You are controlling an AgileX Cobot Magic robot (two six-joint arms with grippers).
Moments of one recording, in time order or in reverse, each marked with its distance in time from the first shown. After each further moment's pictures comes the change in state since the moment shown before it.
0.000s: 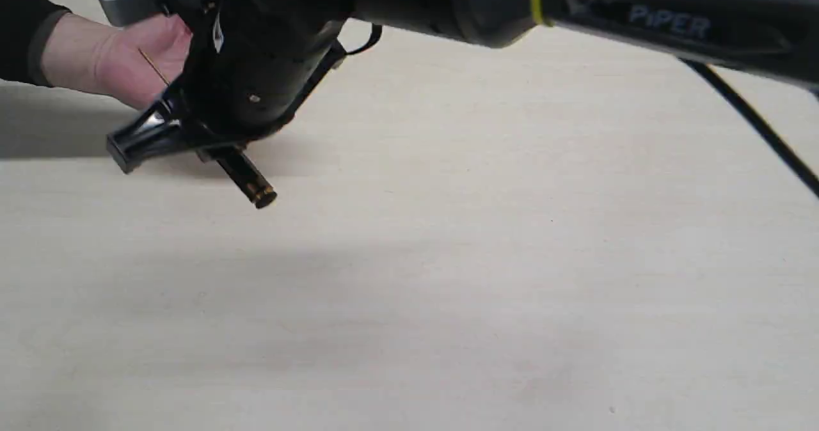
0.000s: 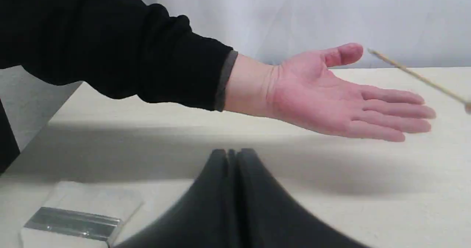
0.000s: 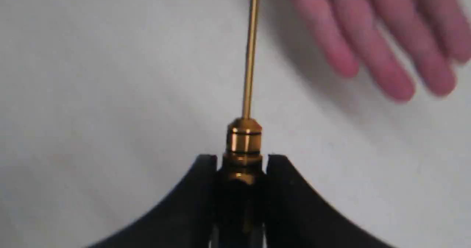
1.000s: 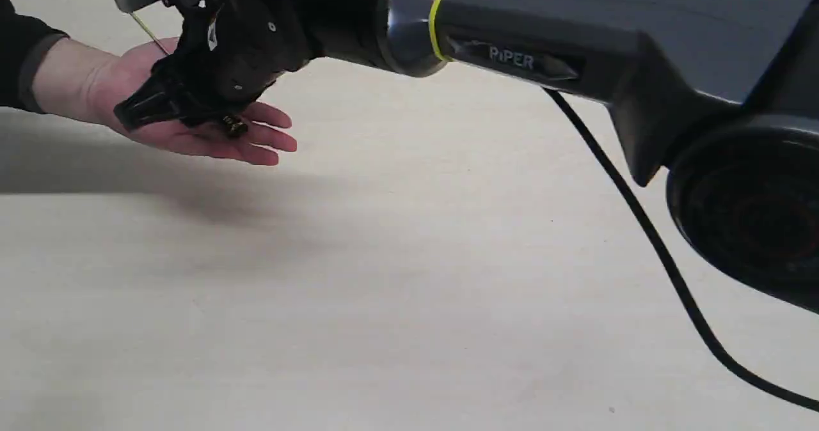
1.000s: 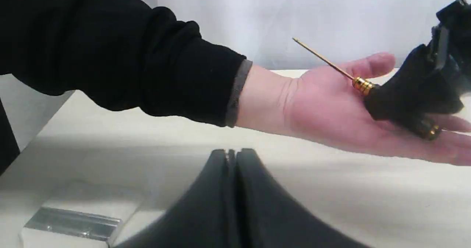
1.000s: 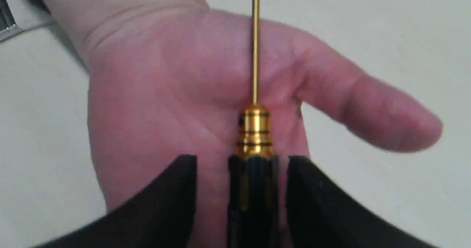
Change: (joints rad) left arm 0.000 0.000 0.000 0.000 0.000 0.000; right arm -0.063 0.243 -0.151 -0.036 -0.267 -0.039
